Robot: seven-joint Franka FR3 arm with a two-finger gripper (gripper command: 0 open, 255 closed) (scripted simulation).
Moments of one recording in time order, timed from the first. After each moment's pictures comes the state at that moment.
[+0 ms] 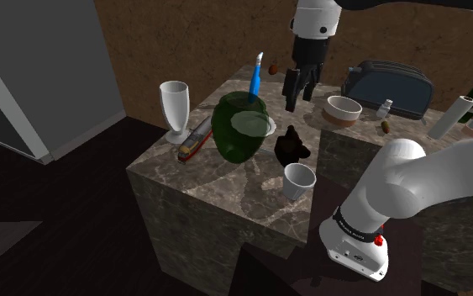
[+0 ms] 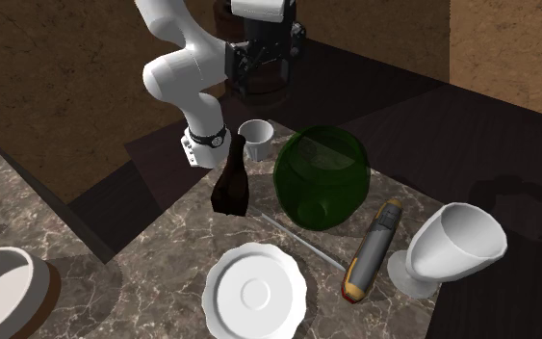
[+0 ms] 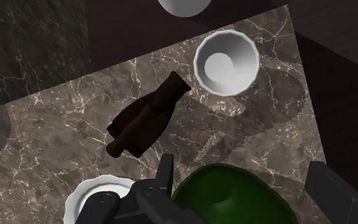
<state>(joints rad) -0.02 -0.76 0.07 -2.35 0.07 1.47 0.11</state>
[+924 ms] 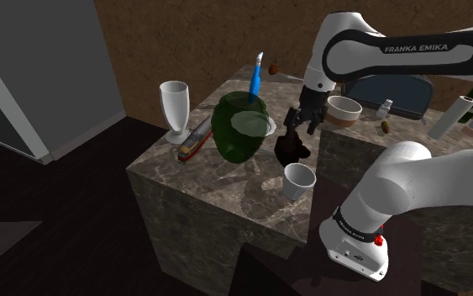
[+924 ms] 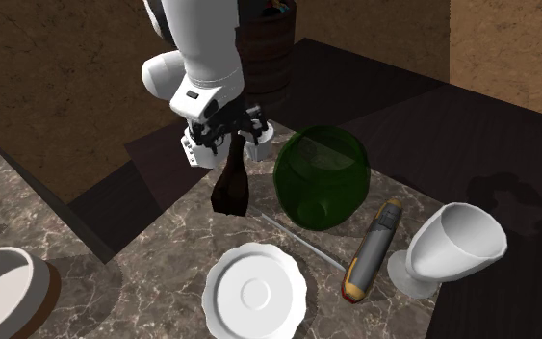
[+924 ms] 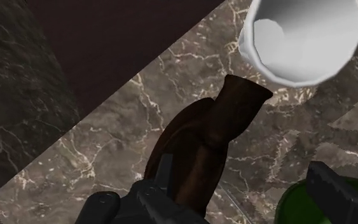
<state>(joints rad) -0.19 -0.88 -0.05 -2.78 0.06 1.83 0.19</state>
